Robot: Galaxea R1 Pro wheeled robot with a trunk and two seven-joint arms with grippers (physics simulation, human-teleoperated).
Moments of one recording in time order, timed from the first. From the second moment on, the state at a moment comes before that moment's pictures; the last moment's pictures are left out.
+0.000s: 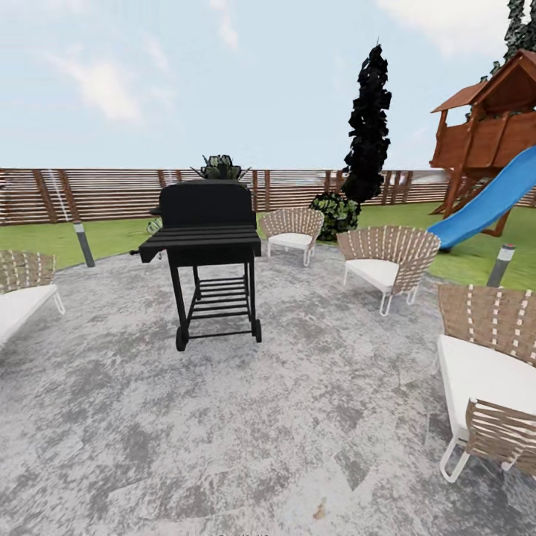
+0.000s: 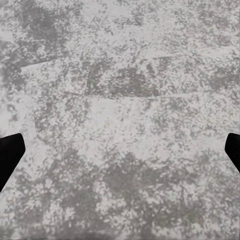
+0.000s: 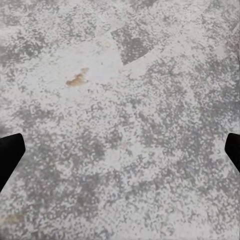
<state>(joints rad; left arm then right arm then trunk) -0.22 0.07 0.09 -0.34 0.00 -0.20 0.00 -0.03 -0.11 0.00 -0.58 0.01 -0.16 0.00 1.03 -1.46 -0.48</state>
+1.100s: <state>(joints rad) -0.22 0.07 0.14 -0.34 0.00 -0.20 0.00 -0.03 -0.10 0.00 -0.58 0.01 -0.16 0.00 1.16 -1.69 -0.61</state>
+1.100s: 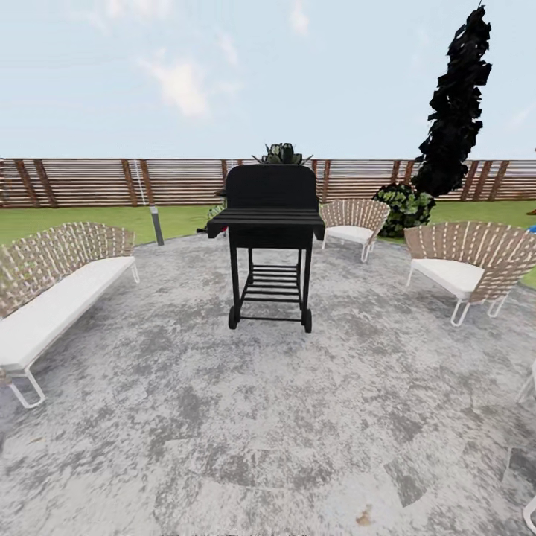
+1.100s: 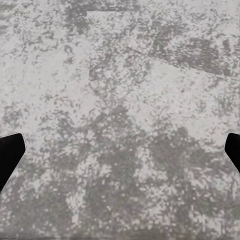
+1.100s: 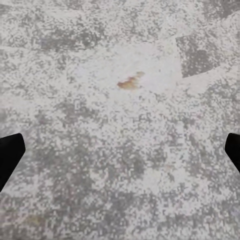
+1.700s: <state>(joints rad) -0.22 0.07 0.14 -0.34 0.00 -0.20 0.00 -0.03 -0.10 0.00 -0.58 0.01 -0.16 0.00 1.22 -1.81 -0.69</state>
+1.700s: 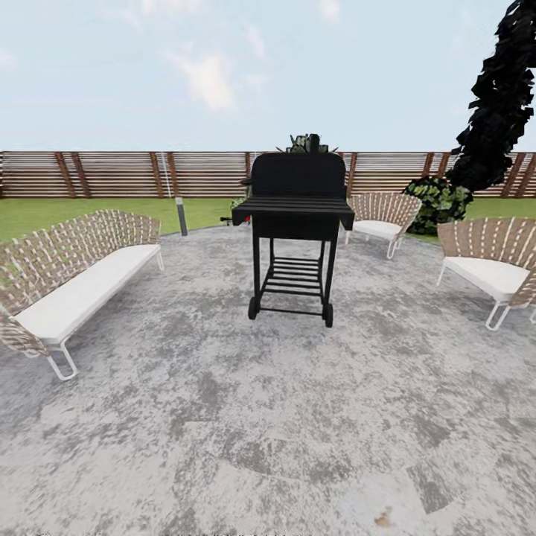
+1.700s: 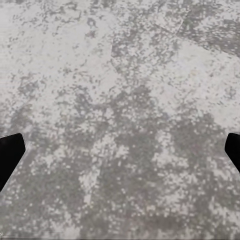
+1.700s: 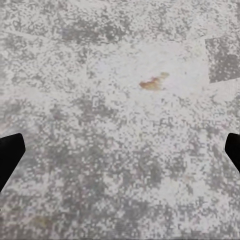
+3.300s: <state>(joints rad) -0.22 0.07 0.14 -0.34 0.00 -0.20 0.00 -0.03 -0.10 0.00 -0.54 0.00 -0.16 0.00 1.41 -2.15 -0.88</state>
